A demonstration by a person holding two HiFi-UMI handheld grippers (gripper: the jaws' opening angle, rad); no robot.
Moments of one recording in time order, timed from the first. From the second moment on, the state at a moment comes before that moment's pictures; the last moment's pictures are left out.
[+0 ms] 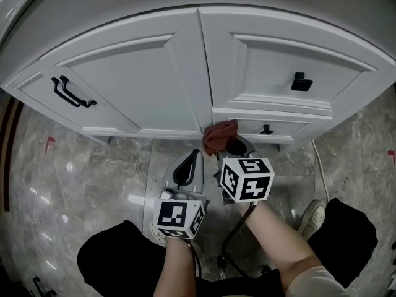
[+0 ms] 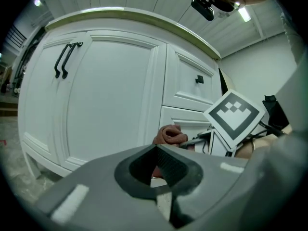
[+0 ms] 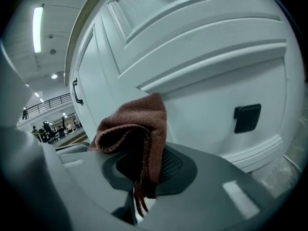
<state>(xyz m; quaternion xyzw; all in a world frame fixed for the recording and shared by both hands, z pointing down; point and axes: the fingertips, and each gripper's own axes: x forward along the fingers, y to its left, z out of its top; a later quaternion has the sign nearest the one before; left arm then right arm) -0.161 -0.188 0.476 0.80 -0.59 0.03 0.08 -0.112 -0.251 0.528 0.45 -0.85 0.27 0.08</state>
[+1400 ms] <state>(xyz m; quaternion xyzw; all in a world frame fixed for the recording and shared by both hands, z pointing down) -0.058 -0.201 0.476 0.85 -0.51 0.04 0.08 0.025 -0.242 0.523 0.53 -0.79 0.31 0.06</state>
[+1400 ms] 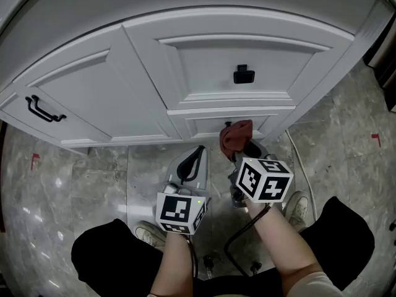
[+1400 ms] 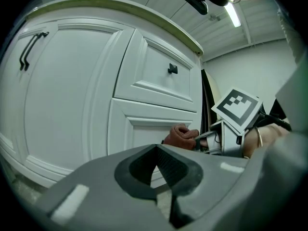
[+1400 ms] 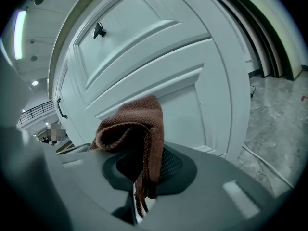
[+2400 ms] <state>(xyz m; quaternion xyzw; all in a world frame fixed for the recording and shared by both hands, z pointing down) 0.003 -0.216 0.490 0.87 -0.49 0.04 0.09 0.118 -0.260 0.525 0.59 -0.75 0.29 0.06</state>
